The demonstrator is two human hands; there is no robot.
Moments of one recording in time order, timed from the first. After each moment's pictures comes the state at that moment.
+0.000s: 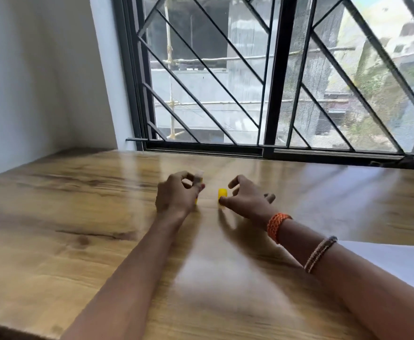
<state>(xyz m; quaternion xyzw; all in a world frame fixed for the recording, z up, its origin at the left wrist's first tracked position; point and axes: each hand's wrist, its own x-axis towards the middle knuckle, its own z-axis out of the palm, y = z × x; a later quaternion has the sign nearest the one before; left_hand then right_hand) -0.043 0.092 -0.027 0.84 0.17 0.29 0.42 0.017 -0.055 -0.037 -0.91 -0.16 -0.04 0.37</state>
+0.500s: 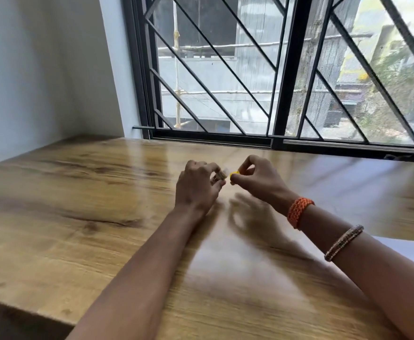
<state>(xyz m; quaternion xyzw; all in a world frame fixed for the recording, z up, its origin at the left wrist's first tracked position) -0.043 0.075 -0.034 0.92 0.04 0.32 0.23 0.011 -0.062 -0.018 -0.84 -0.23 -0.07 0.49</state>
